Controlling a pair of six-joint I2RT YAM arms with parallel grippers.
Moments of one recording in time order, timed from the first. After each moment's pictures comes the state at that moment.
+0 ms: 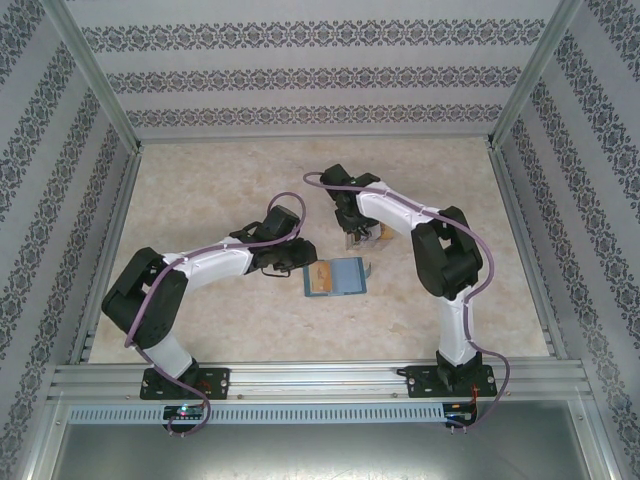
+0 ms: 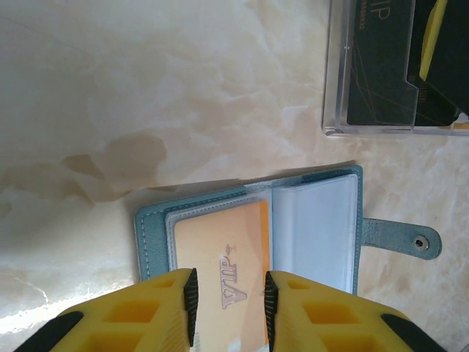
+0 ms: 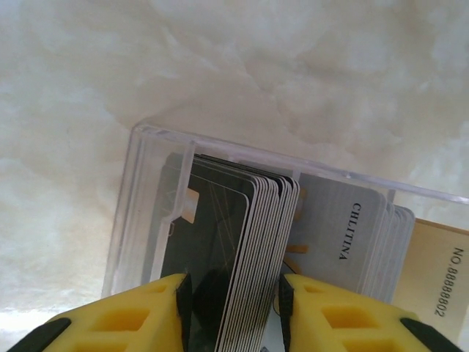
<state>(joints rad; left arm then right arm) -0.60 1.65 0.95 -0.23 0.23 -0.84 0.55 2.07 1.61 -0.91 0.38 0.28</state>
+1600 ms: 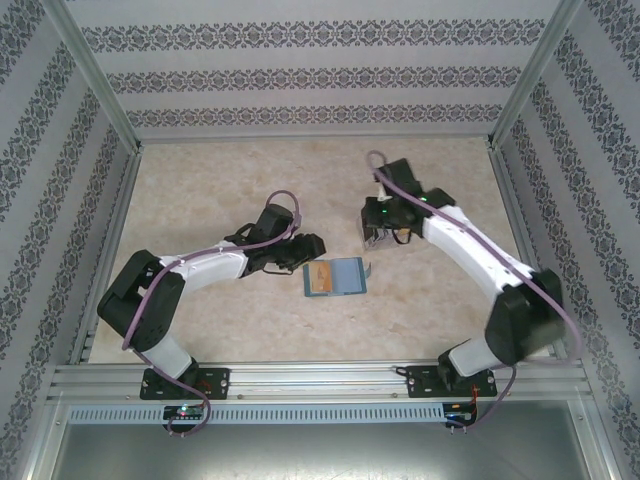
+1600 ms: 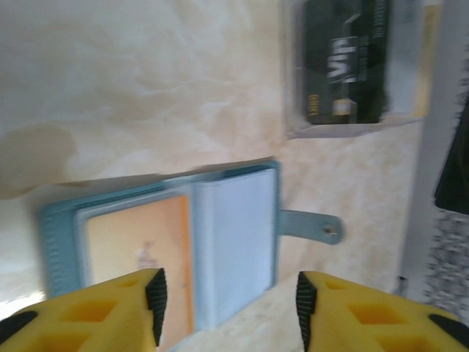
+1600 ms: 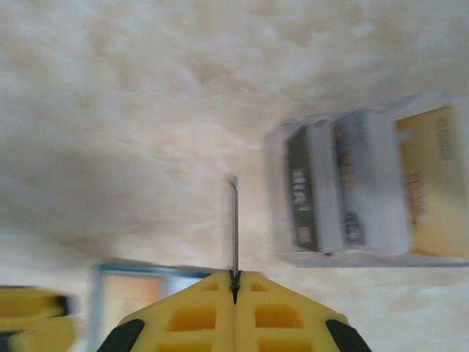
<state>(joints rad) -0.58 1.63 0.88 -0.01 0.40 -0.99 0.40 1.46 1.20 -0.65 -0.10 0.47</state>
